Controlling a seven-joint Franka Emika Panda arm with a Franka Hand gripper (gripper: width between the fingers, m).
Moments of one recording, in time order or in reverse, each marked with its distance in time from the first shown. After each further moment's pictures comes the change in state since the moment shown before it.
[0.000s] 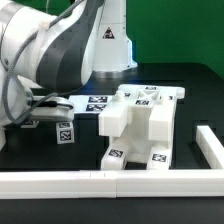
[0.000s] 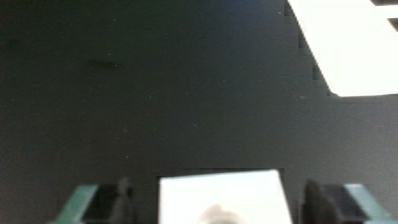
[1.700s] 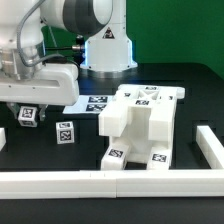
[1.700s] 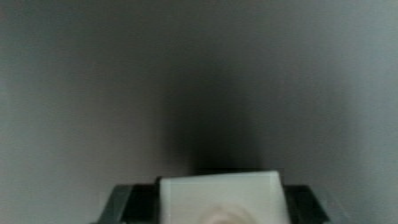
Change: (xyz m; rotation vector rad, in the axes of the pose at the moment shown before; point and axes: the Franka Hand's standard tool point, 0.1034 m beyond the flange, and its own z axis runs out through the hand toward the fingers) arm -0.002 0.004 -0.011 -0.046 0.968 0.082
